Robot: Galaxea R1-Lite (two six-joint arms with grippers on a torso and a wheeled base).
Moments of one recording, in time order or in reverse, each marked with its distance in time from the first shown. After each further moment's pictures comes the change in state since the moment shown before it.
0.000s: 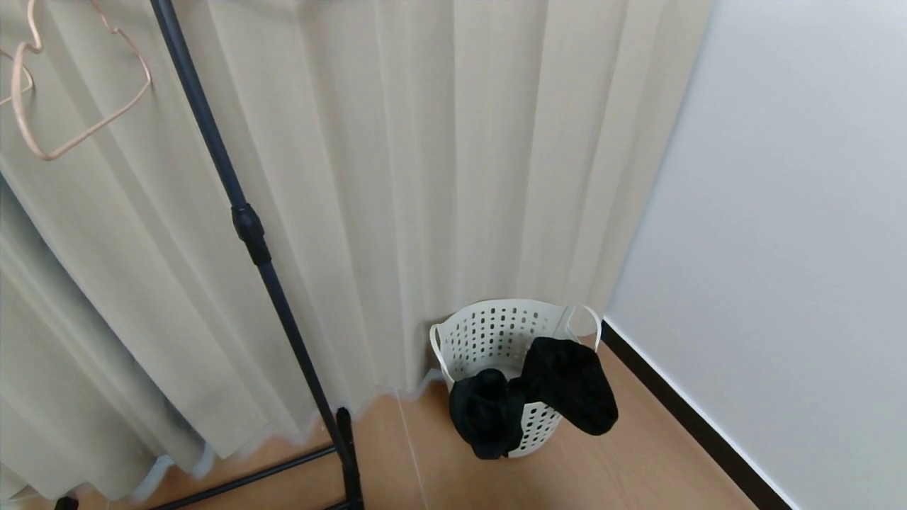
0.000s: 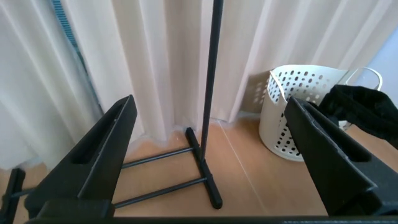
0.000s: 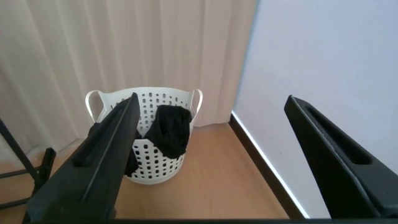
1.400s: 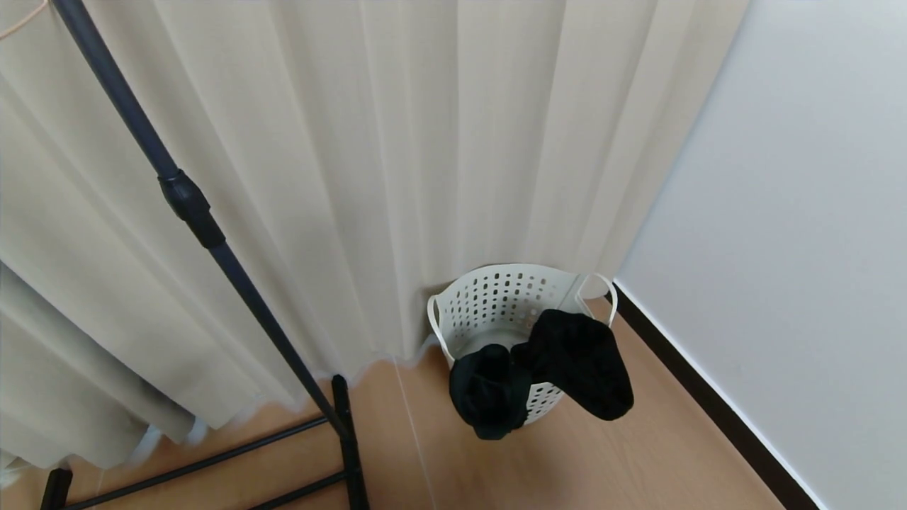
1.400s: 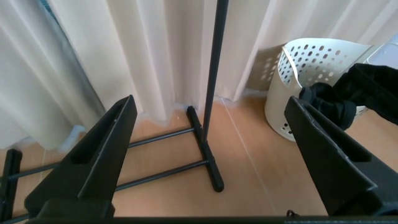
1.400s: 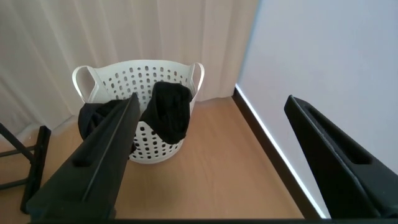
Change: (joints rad) left arm 0.001 0.000 0.000 0.000 0.000 -0.002; right arm 0.000 0.001 0.000 -0.002 -0.008 0.003
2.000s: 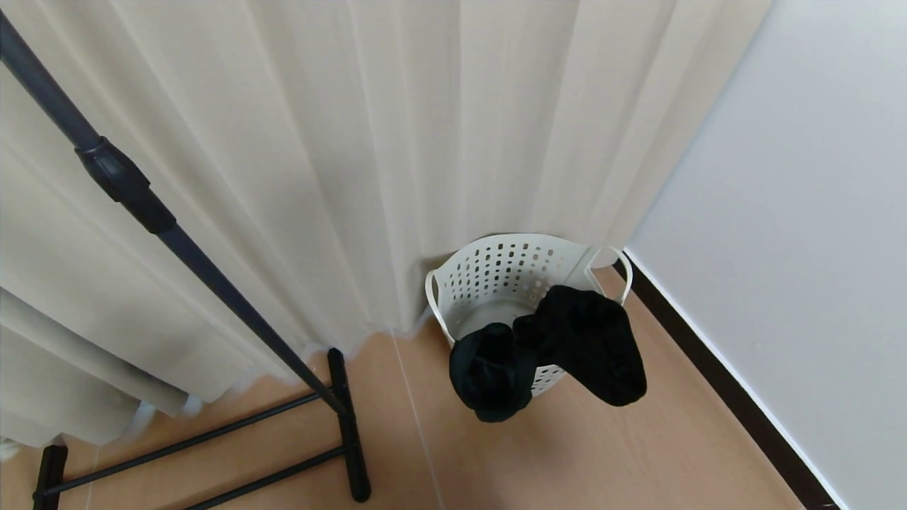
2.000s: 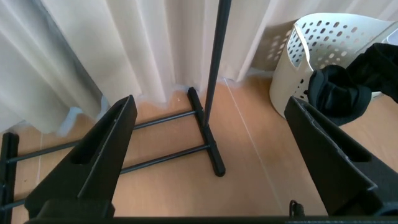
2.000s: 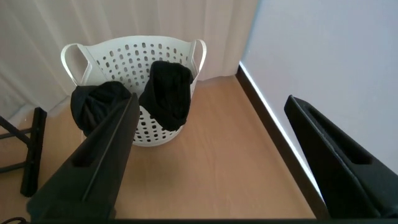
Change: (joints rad) left arm 0.000 0.000 -0.001 0.000 0.000 -0.006; right arm 0.000 0.000 0.000 0.000 -0.006 0.003
